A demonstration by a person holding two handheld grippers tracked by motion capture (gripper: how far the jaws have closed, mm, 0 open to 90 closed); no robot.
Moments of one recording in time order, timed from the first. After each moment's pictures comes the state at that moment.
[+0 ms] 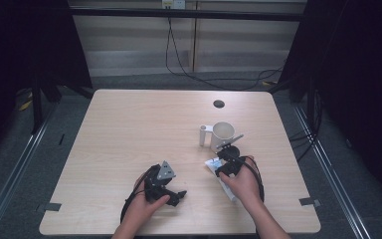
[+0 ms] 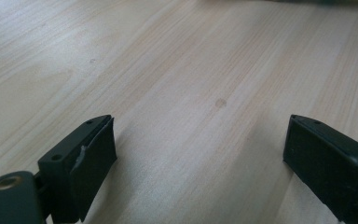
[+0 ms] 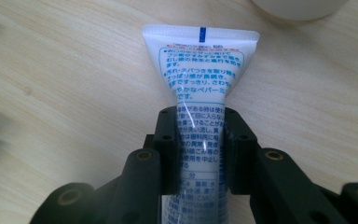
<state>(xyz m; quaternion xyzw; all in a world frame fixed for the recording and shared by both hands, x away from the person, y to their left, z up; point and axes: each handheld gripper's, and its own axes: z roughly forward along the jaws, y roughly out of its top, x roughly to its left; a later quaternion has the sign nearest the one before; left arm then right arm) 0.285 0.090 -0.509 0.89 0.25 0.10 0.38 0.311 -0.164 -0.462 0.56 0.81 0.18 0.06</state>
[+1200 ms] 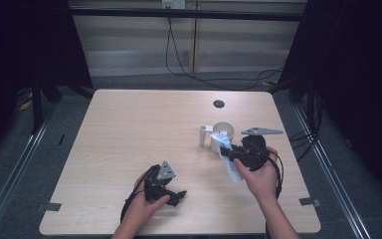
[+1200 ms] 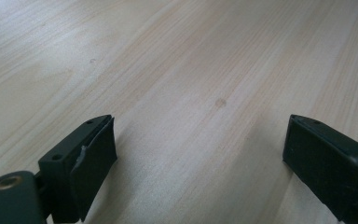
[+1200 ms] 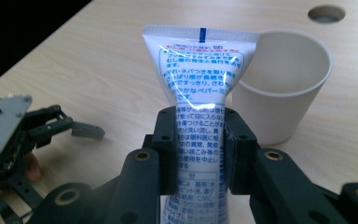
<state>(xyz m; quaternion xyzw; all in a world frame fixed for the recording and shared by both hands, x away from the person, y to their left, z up) 0.285 0.089 -0.509 0.89 0.25 0.10 0.38 0.286 -0.201 -0.392 0.51 0.73 0.43 0.14</state>
